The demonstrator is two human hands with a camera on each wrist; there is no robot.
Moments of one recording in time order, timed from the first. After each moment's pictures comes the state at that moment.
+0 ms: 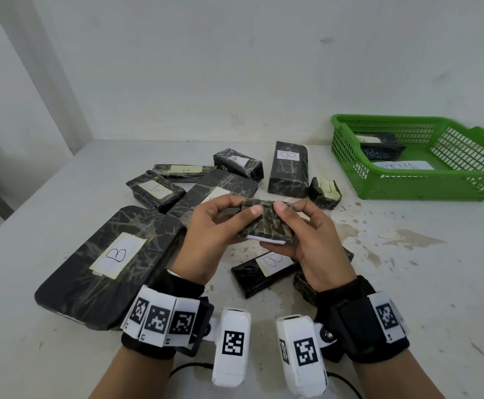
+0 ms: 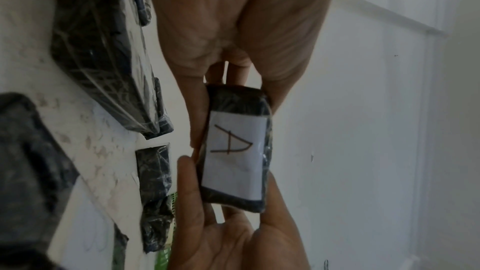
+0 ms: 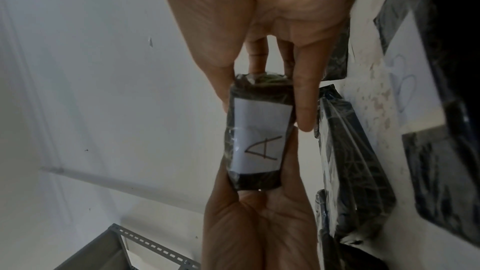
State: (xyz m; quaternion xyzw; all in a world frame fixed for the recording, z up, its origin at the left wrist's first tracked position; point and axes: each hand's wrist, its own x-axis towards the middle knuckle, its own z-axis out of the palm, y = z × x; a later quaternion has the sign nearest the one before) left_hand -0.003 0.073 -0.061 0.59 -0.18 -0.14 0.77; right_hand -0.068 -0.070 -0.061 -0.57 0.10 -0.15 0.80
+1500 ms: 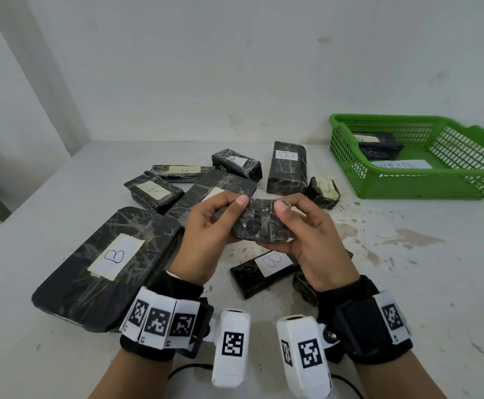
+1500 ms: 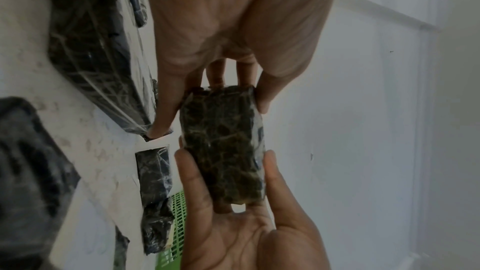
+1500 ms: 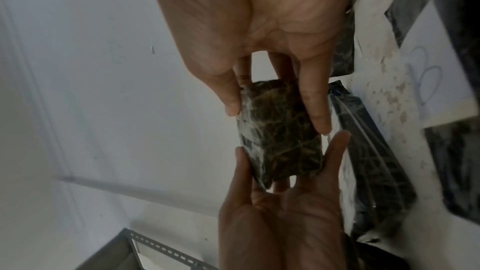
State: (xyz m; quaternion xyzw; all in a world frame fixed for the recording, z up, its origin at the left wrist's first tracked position) left_hand -0.004 0.071 -0.061 0.58 -0.20 -0.11 0.78; right_hand -0.070 -0.073 -0.057 -0.60 0.02 -0.14 0.79
